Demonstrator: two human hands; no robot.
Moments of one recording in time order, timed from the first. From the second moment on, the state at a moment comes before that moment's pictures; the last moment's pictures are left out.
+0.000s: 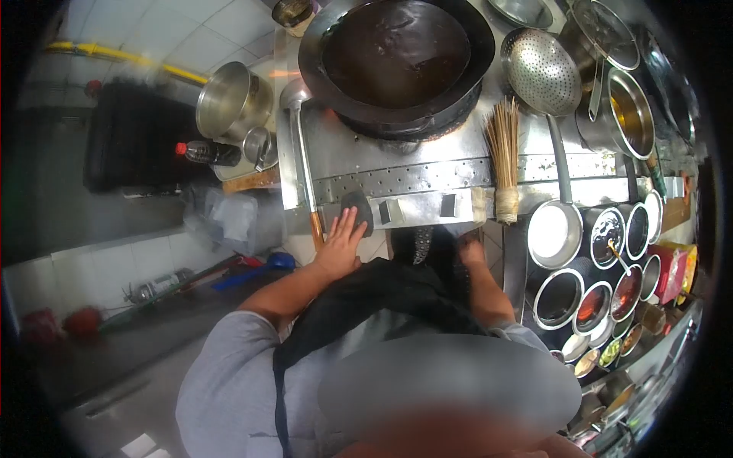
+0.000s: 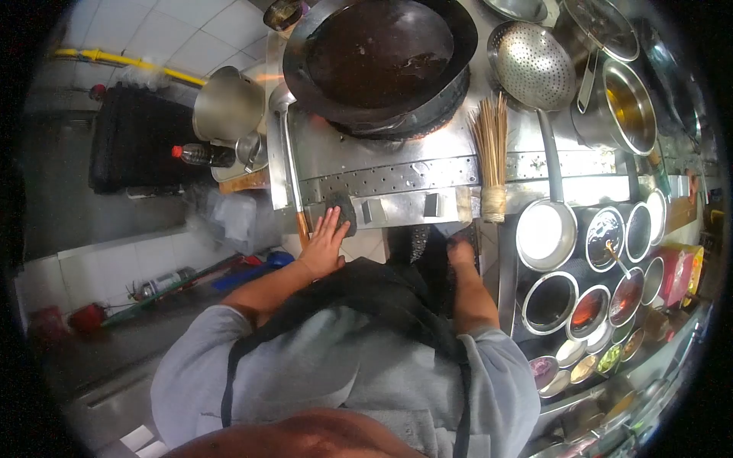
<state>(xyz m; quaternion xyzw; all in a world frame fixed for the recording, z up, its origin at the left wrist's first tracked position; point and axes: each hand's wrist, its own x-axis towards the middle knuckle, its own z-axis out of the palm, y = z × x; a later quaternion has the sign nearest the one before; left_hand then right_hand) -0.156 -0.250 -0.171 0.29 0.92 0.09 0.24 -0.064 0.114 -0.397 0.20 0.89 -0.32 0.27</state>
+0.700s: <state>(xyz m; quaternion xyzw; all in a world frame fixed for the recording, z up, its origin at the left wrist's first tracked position) -0.146 -0.269 -0.195 0.31 0.93 0.13 0.15 -0.126 0.096 -0.307 -0.27 0.88 -0.13 0.36</state>
